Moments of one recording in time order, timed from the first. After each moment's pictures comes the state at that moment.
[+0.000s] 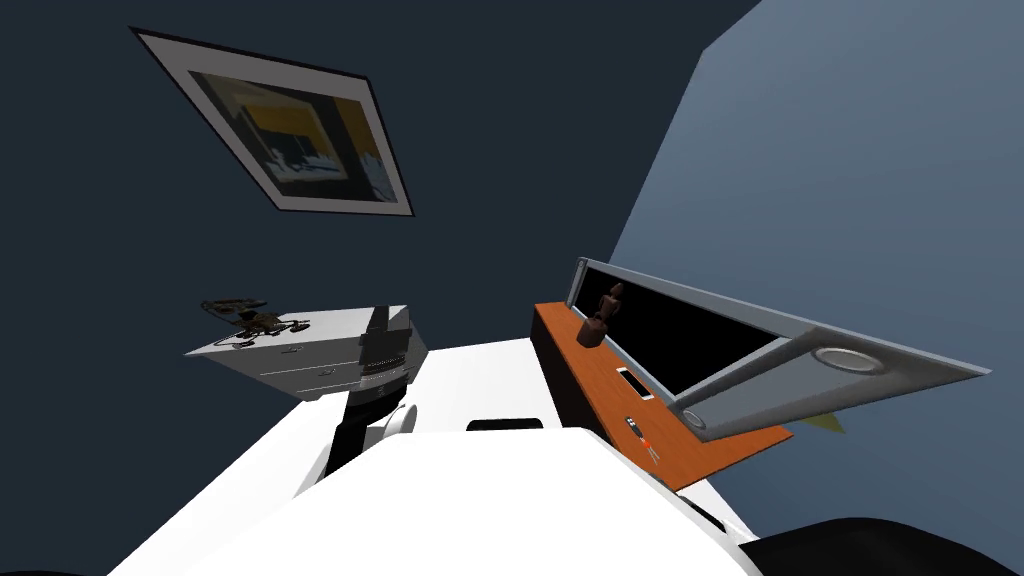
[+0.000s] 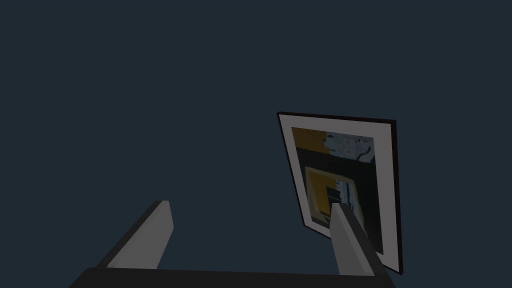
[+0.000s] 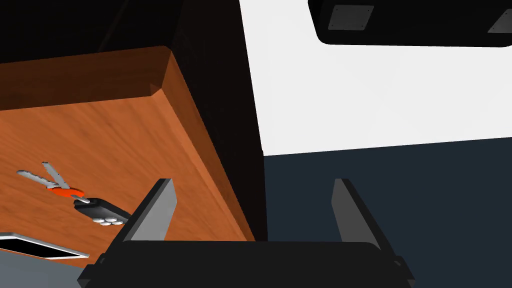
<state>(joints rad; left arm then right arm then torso) 0.55 -0.03 0.06 -2.27 -0.02 -0.61 -0.10 0.46 -0.91 0.59 -1.02 0.28 -0.28 0.42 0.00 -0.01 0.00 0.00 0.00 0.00</state>
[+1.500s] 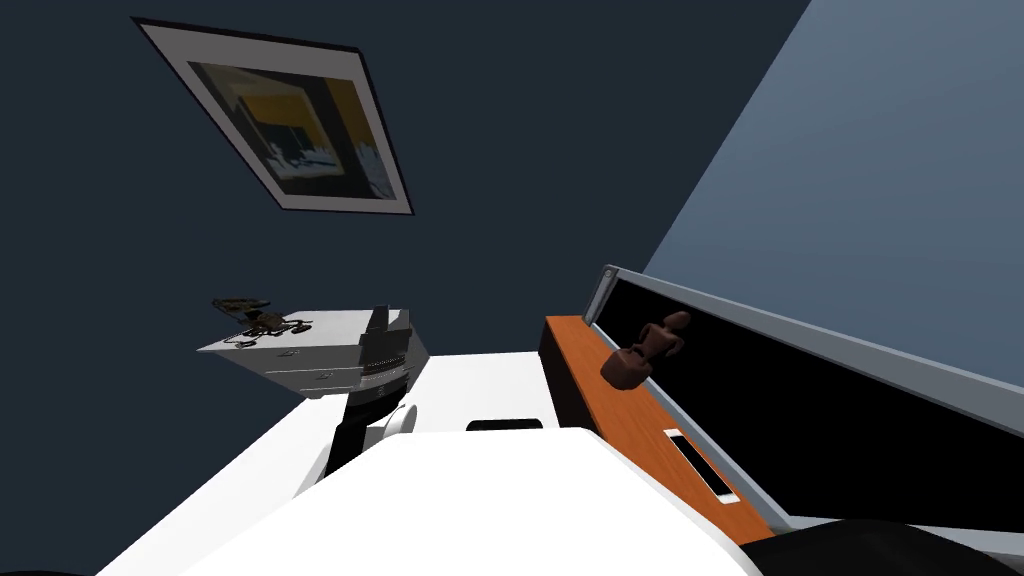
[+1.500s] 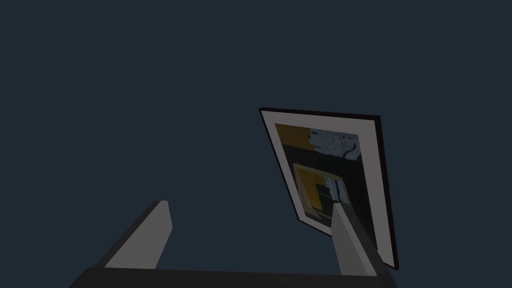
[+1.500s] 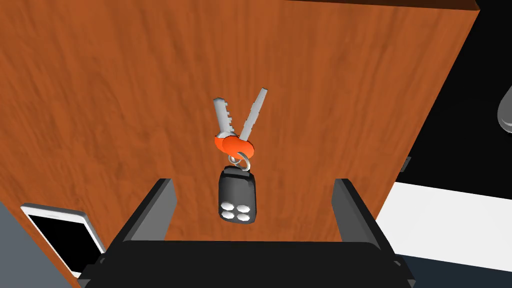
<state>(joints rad) 0.55 -0.03 0.06 -2.27 -0.02 -0.61 -0.10 0.44 -0.97 0.82 -0.64 0.28 -0.36 0.39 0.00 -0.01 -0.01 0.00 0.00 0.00</state>
